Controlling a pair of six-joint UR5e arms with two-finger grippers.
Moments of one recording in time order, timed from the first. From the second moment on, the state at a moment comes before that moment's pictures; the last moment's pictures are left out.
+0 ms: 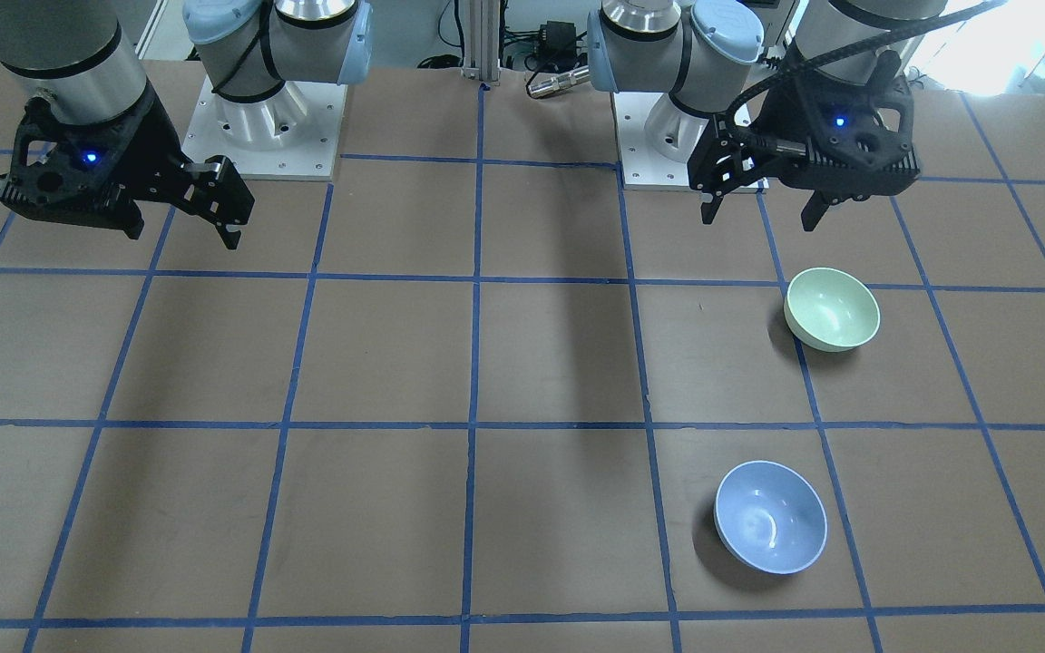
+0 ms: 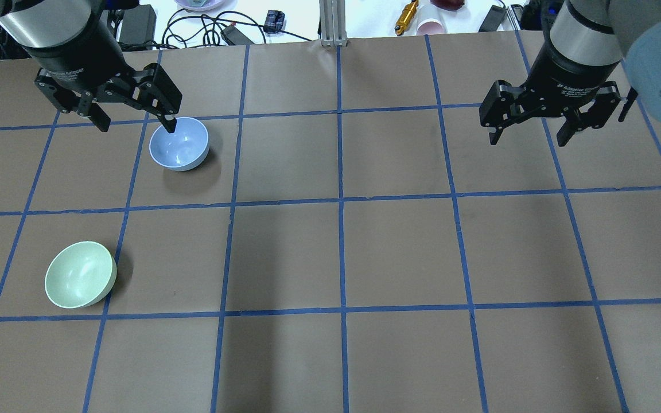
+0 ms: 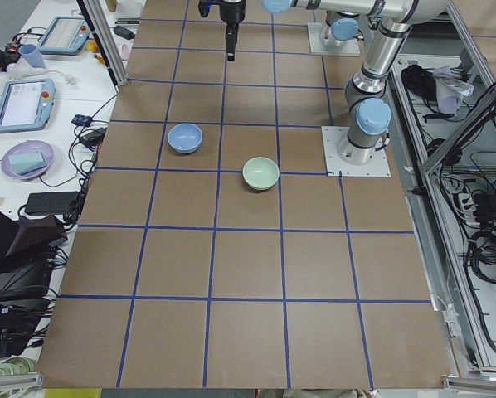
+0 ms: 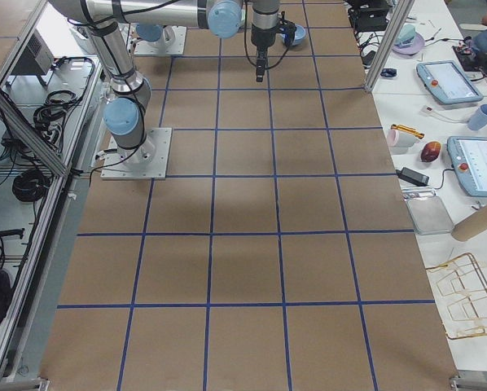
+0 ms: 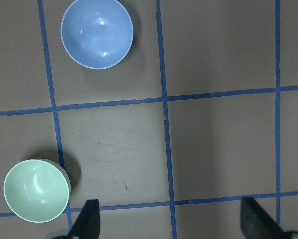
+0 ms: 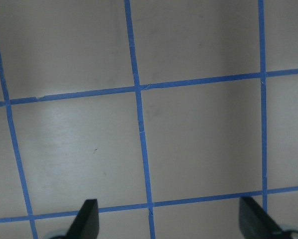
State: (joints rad) left arm -1.55 -1.57 -1.49 -1.64 1.58 0.09; right arm 1.52 -1.59 1.63 -1.60 -1.59 0.04
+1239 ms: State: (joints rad) left arm -1.53 -1.56 -1.49 -1.65 1.57 0.11; right arm 1.52 -1.59 1.63 -1.60 -1.59 0.04
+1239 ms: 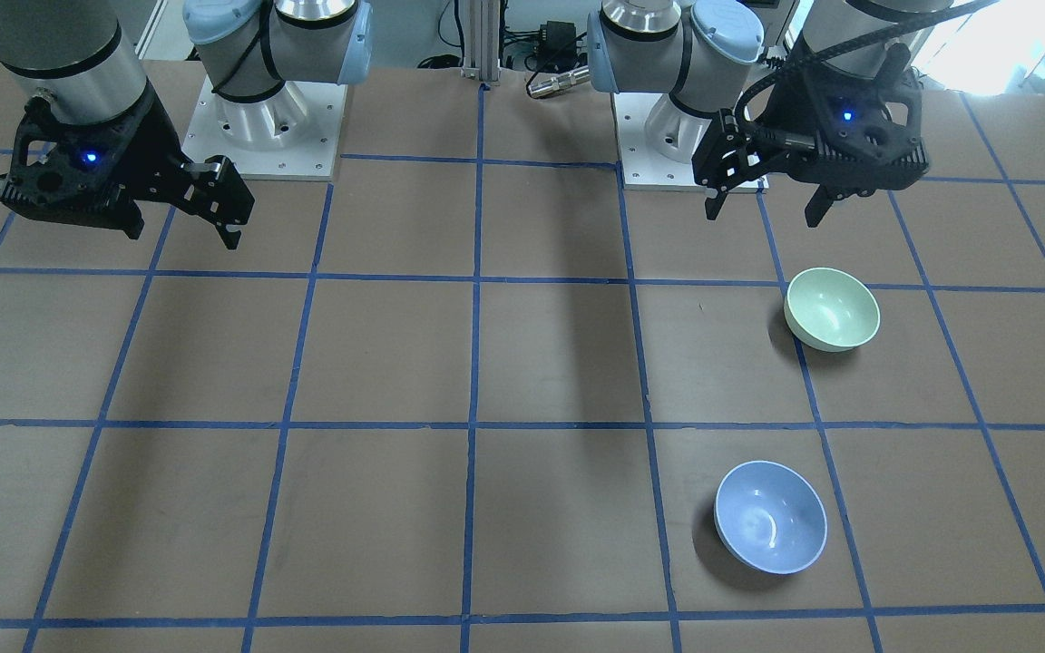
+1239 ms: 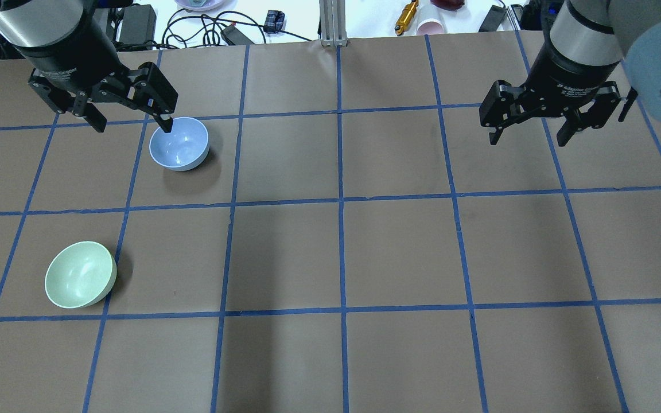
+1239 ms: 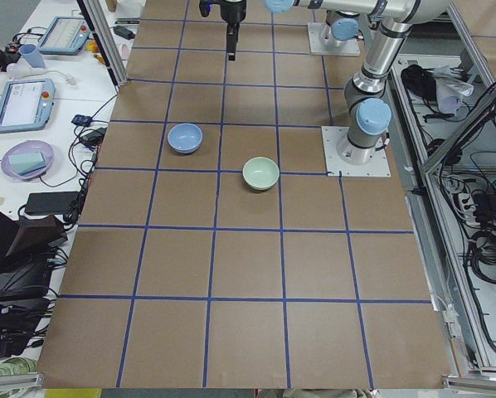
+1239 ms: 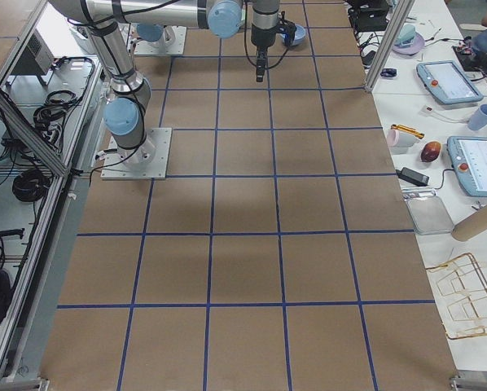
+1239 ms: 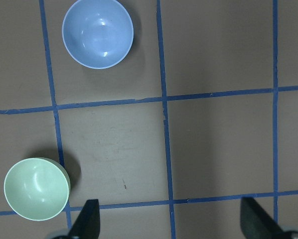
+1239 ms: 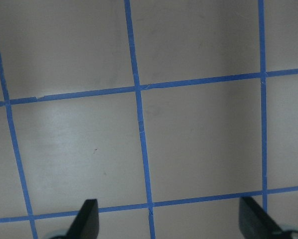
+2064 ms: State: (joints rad) left arm -1.26 -1.56 -1.58 -1.65 1.57 0.40; right arm 1.52 -1.59 1.63 -1.60 -1.59 0.04
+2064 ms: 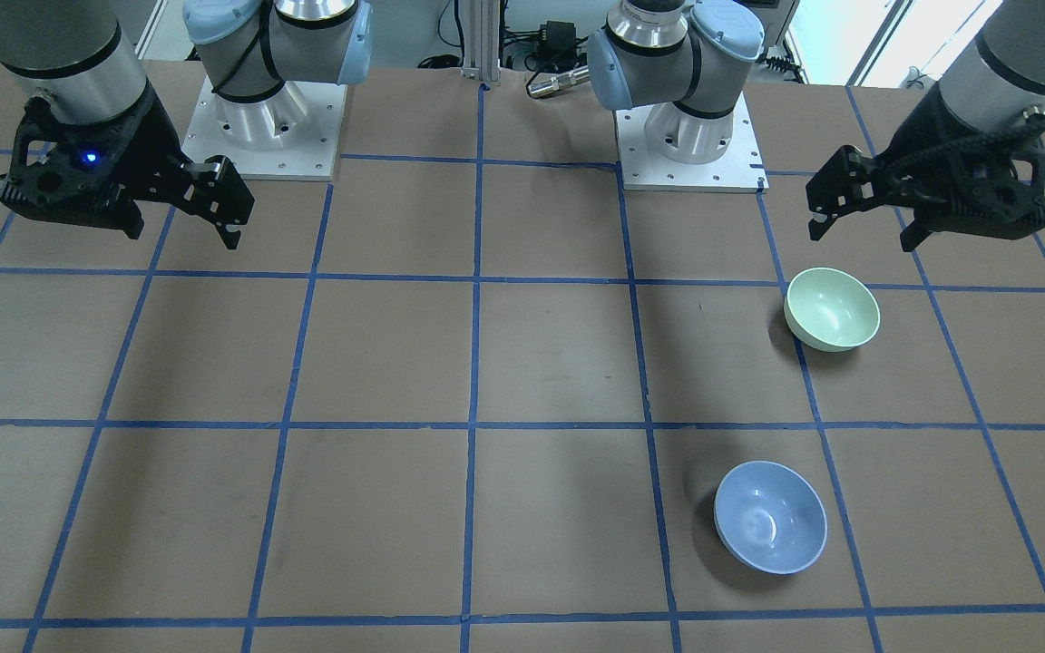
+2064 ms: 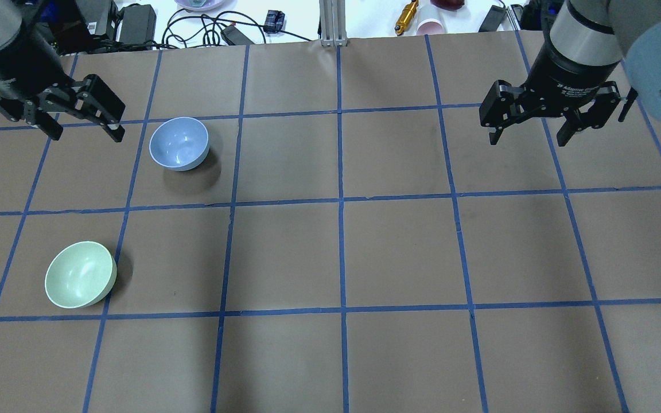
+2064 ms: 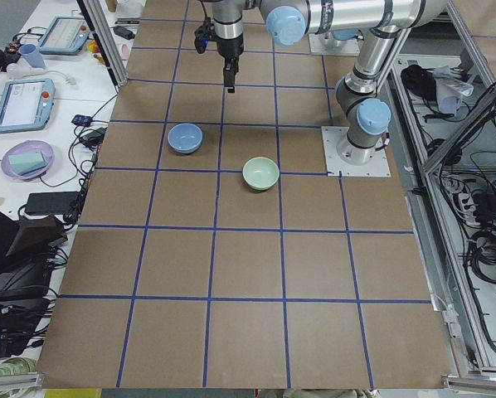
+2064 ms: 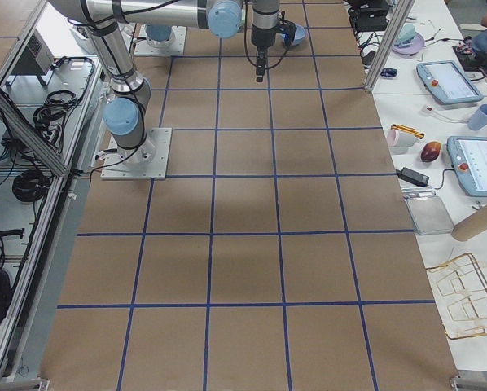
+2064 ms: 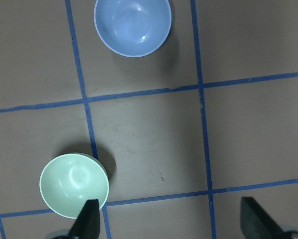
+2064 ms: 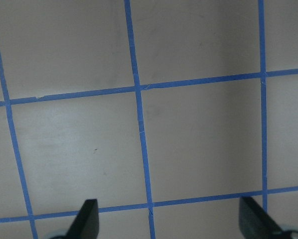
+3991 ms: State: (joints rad) left arm -0.75 -1.69 -2.23 -0.89 1.48 0.90; right arm 1.52 -1.59 1.63 -1.60 -1.59 0.04
